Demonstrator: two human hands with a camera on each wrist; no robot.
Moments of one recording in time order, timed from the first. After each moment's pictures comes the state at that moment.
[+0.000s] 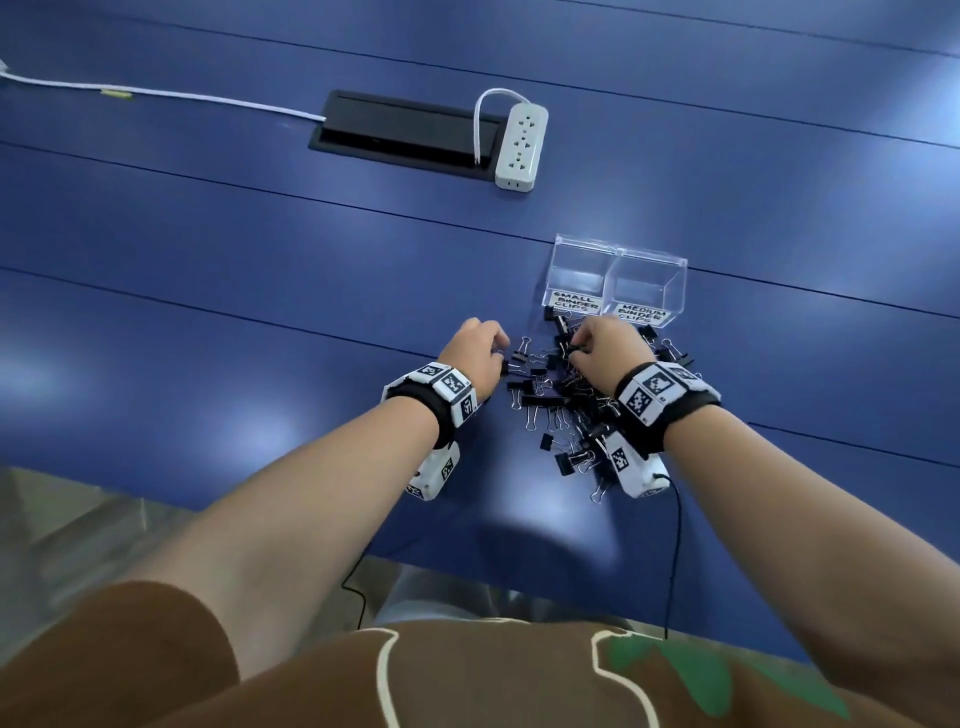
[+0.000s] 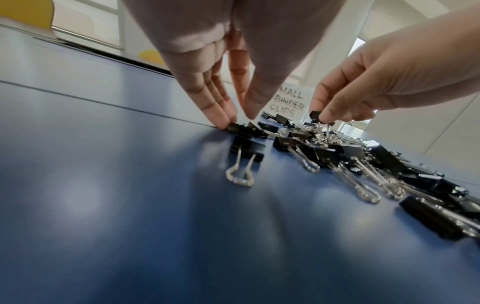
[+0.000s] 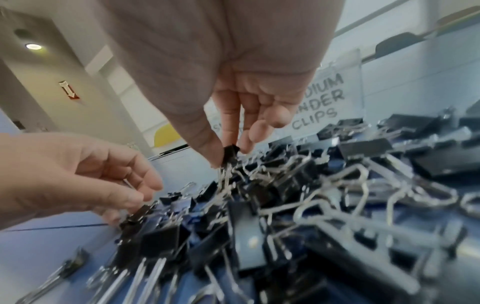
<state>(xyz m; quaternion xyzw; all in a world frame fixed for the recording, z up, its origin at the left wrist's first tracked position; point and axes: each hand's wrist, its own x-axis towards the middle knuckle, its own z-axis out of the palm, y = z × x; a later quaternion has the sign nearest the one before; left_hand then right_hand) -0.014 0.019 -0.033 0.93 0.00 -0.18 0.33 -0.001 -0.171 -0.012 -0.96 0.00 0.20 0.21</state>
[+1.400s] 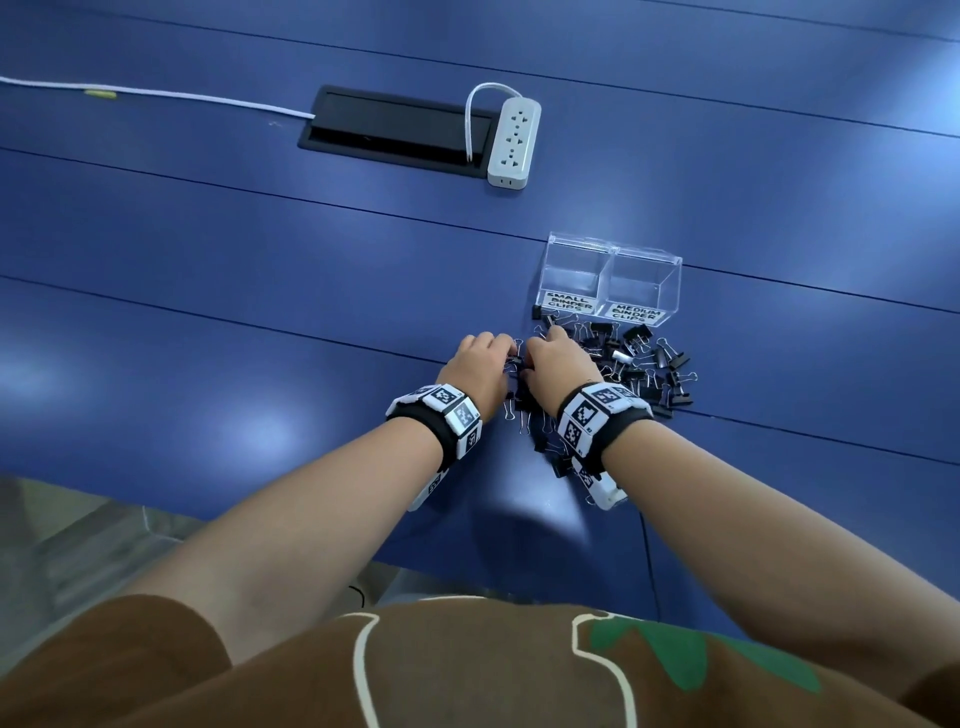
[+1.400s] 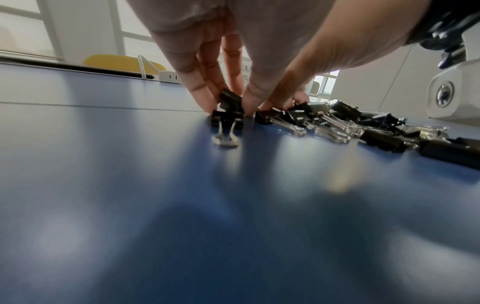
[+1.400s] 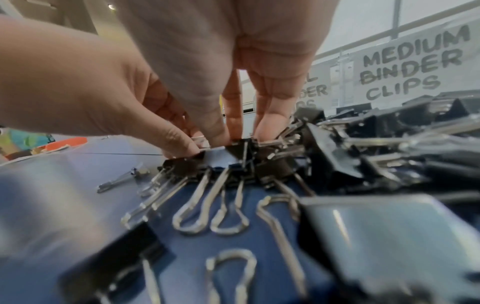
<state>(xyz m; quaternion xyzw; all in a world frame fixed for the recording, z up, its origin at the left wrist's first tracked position) -0.028 0.004 -0.034 0.95 -0.07 -0.19 0.23 -0.017 -0.125 -0.030 -0.97 -0.07 0.20 0.16</state>
